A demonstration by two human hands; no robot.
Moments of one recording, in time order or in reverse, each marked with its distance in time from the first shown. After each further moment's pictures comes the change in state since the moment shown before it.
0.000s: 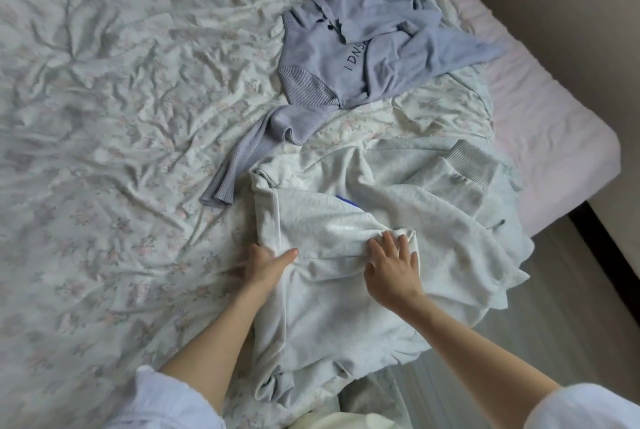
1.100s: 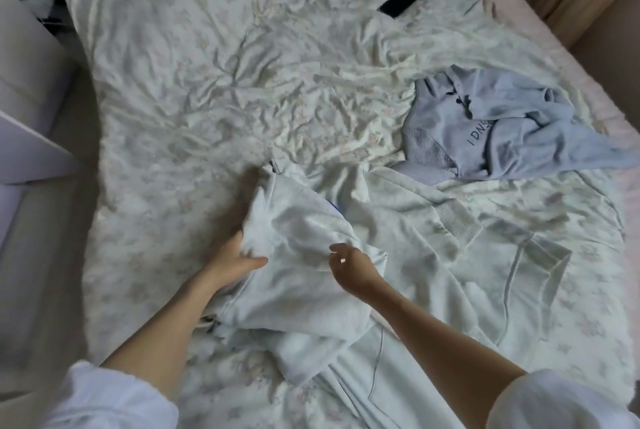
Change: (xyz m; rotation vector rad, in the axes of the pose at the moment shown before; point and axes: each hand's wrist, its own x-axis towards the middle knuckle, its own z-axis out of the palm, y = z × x) left_hand 0.048 -0.024 -0.244 0.072 -0.038 0.146; right_hand 0.050 -0.239 -0.028 0.428 -0.163 -0.305
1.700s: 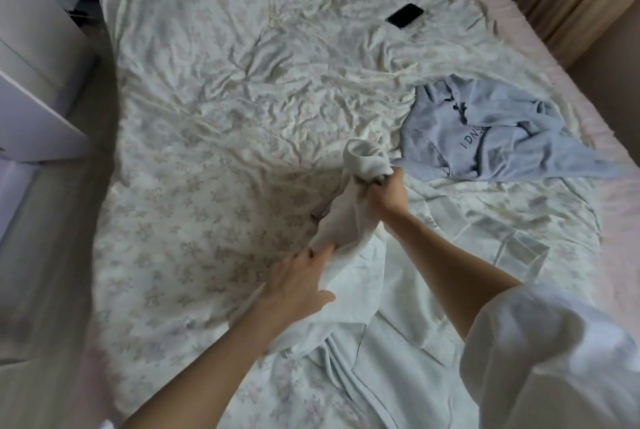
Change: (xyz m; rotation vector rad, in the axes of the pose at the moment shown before) left_hand -0.112 0.060 0.095 0.777 0.076 0.448; right_hand 0.012 -0.029 -0.089 0.363 0.419 -0.026
